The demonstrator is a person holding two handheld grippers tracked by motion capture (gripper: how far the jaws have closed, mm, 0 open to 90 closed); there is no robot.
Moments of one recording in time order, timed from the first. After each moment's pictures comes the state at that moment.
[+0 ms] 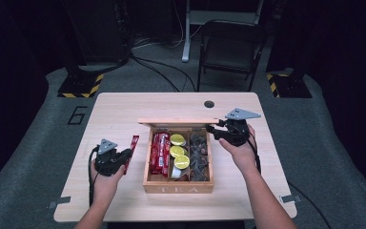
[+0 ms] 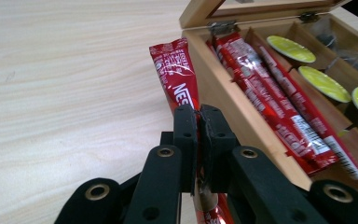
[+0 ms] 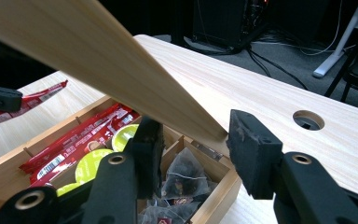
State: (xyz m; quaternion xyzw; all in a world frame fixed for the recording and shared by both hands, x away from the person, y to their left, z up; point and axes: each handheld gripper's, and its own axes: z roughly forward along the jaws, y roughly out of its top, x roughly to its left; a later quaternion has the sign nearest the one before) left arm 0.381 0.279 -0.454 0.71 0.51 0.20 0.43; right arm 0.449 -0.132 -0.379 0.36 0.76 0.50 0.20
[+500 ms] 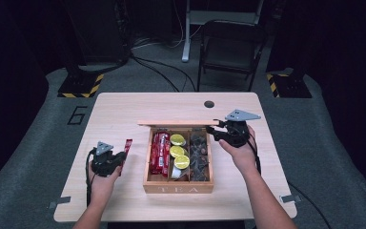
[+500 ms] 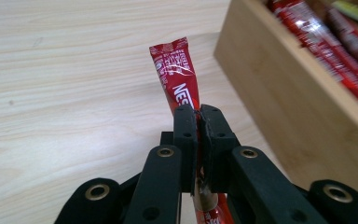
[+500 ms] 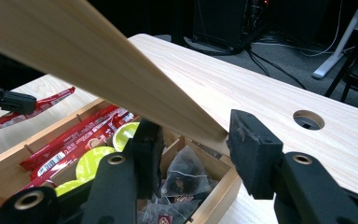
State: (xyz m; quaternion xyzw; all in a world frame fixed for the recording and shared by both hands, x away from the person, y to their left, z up) left arm 0.392 0.299 -0.482 0.71 0.54 0.22 0.39; right arm 0.447 -0.132 -0.381 0.36 0.76 0.50 0.20
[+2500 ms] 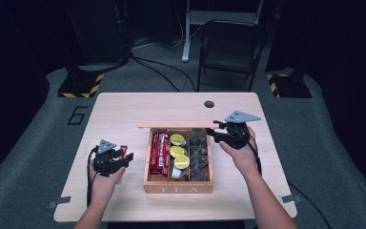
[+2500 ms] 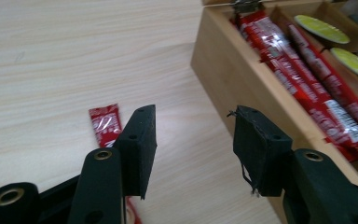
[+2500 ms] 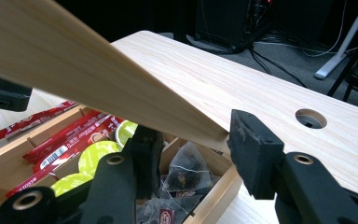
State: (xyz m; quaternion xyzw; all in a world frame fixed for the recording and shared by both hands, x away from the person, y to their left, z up) left arm 0.385 0.281 -0.457 0.73 0.51 0.21 0.41; right arm 0.444 -0.132 -0.382 0.35 0.77 0.50 0.20
